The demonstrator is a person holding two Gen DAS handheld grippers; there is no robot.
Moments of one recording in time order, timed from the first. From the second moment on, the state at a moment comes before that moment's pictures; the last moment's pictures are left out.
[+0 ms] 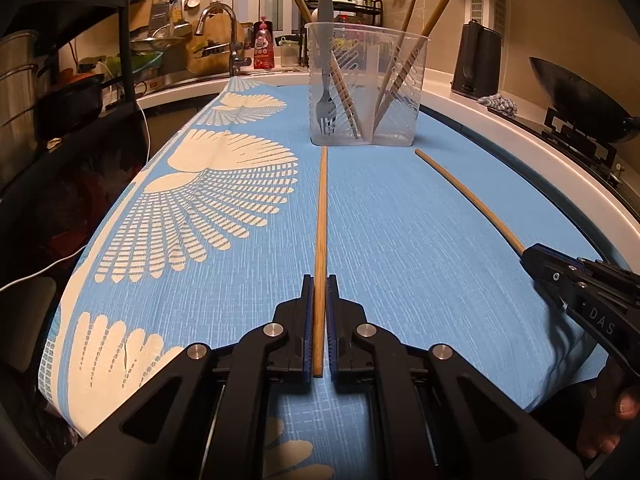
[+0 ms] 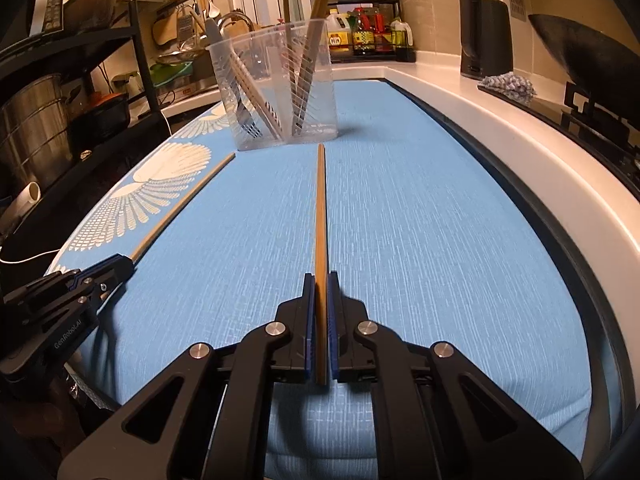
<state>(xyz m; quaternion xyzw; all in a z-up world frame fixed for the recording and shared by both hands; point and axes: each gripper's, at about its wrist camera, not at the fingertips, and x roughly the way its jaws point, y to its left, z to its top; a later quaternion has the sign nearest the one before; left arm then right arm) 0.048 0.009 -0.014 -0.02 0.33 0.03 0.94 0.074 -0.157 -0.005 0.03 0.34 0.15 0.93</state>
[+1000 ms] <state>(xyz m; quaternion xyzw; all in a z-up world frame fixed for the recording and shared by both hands) 0.049 0.008 -0.014 -0.02 0.32 0.03 0.95 0.064 -0.158 -0.005 0.00 0.33 0.14 0.93</state>
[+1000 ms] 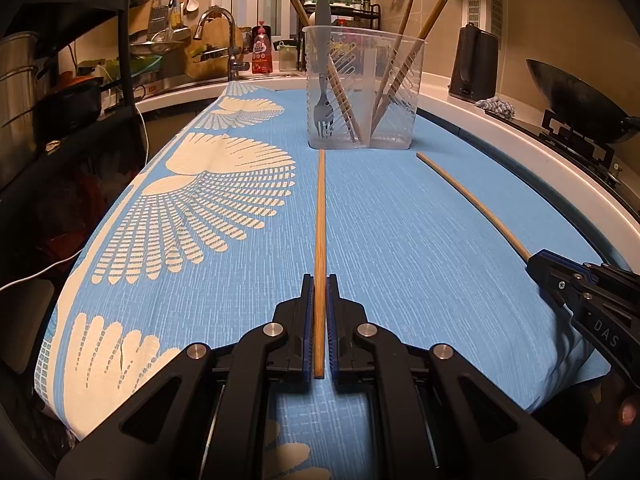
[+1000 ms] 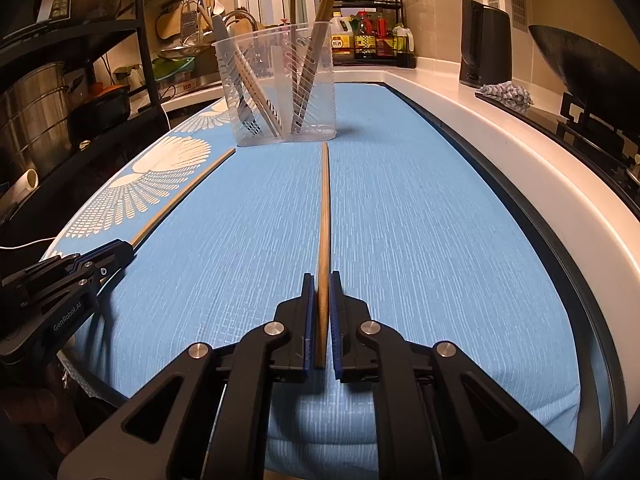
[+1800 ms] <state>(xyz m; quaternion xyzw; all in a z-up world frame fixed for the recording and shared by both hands) 0.025 0.002 0.041 -0.01 0.26 0.01 0.97 0.040 -0.177 0.062 0.02 0.28 0.14 0.95</state>
